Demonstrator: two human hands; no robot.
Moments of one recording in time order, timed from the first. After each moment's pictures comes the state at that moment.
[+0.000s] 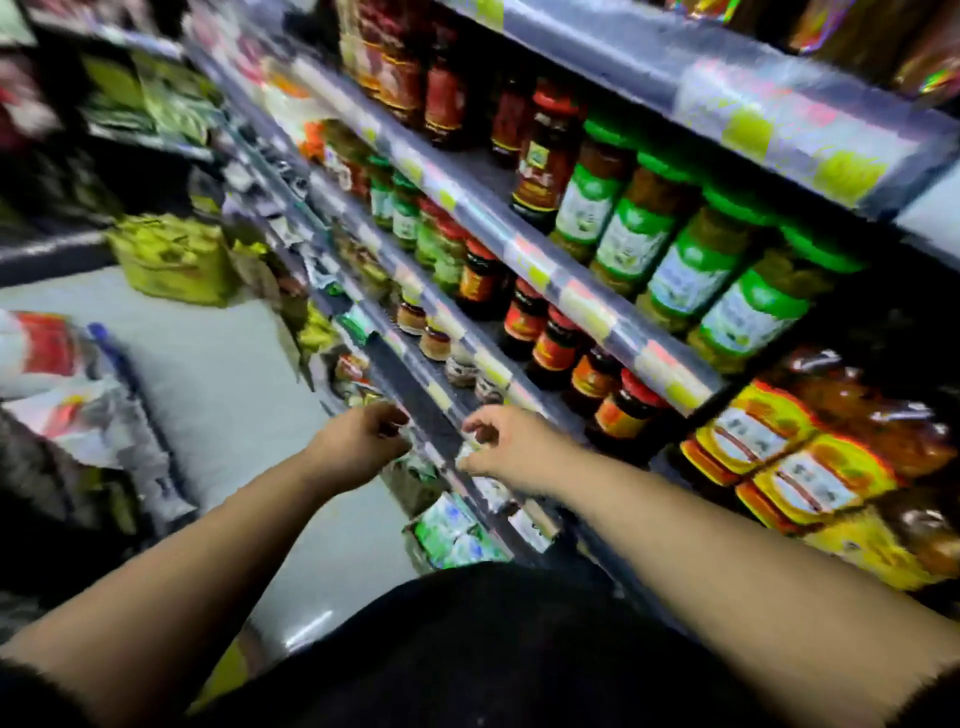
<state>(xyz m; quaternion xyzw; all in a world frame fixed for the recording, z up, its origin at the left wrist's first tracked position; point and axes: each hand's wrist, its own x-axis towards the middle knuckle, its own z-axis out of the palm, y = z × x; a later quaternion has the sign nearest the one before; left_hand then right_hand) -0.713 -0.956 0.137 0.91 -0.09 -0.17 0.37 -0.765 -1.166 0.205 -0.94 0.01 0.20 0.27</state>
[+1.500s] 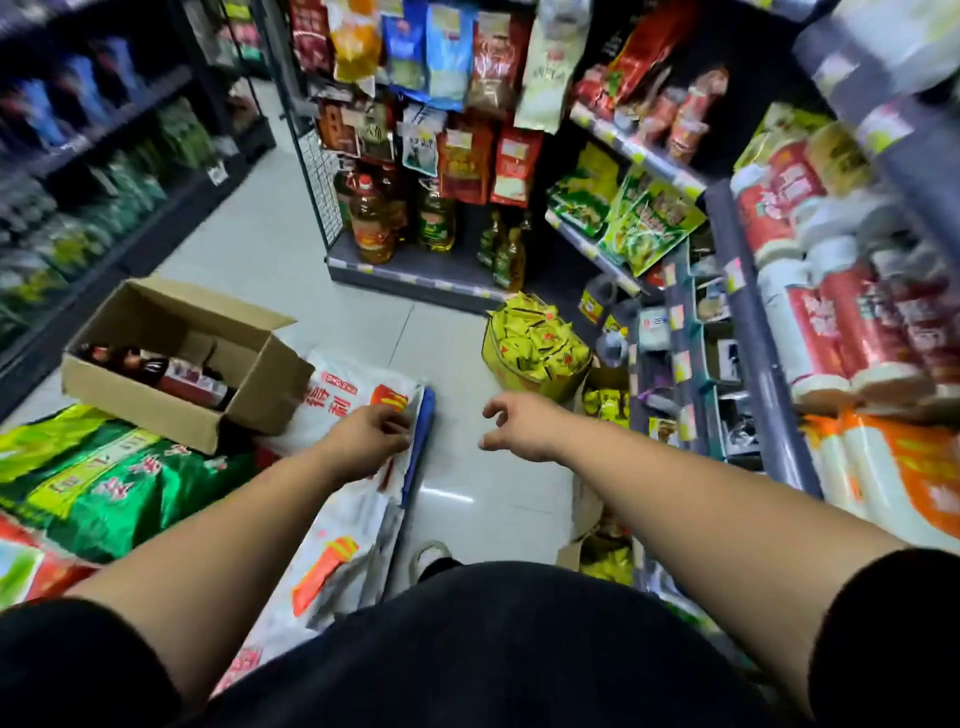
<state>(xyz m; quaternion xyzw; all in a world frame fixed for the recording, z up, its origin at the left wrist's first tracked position) -0.116 -0.380 0.090 0.81 0.35 -0.05 0.46 0.060 -0.549 0.113 -0.85 -0.37 0.34 0.14</state>
